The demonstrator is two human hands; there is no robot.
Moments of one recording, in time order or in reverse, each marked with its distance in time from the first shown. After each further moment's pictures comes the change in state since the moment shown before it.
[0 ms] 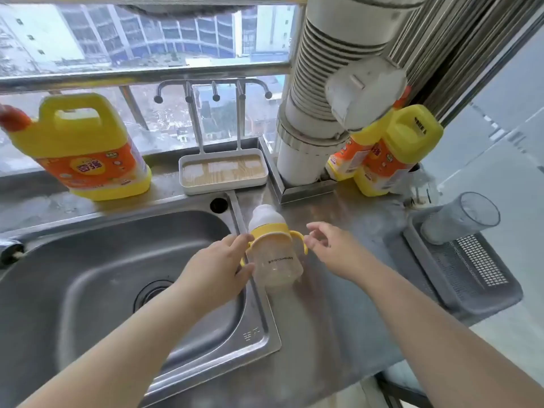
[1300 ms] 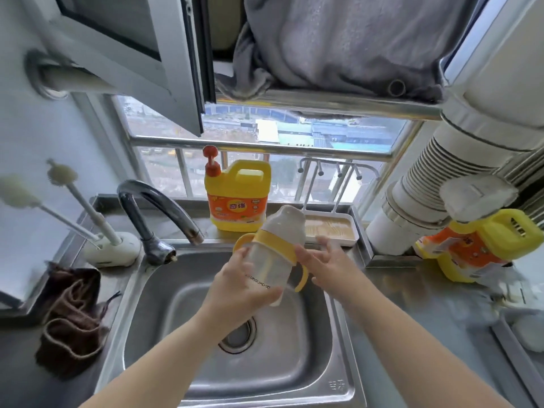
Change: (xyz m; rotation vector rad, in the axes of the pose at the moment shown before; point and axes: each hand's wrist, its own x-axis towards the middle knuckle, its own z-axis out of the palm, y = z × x) left_hand -0.106 -0.086 -0.093 -0.834 0.400 -0.391; right_hand -0.036 -0.211 0.055 0.487 -0.159 -0.076
